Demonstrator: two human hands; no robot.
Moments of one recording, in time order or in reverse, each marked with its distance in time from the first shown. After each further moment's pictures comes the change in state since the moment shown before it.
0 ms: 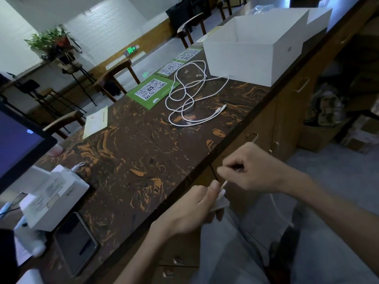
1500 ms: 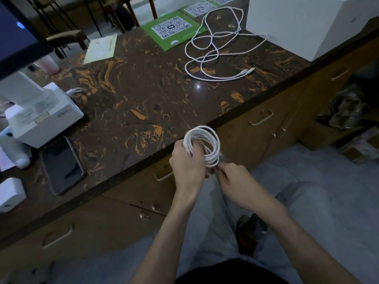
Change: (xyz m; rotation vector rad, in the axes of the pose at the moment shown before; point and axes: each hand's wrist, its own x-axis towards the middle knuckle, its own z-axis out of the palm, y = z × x) left_hand 0.020 -0.047 0.056 -0.327 1.029 -0.333; right_hand -0.040 0.044 0.111 -0.089 -0.165 0.379
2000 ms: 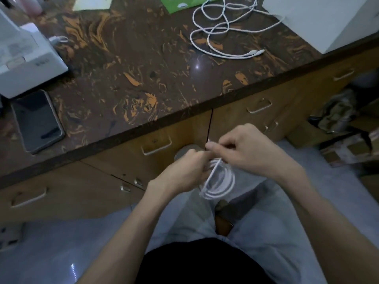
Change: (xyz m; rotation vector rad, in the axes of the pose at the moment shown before) left_hand -0.013 -0.035 -0.004 0.553 -0.810 0.385; right_hand 0.007 -0.021 -0.071 -0.238 -0.135 -0.310
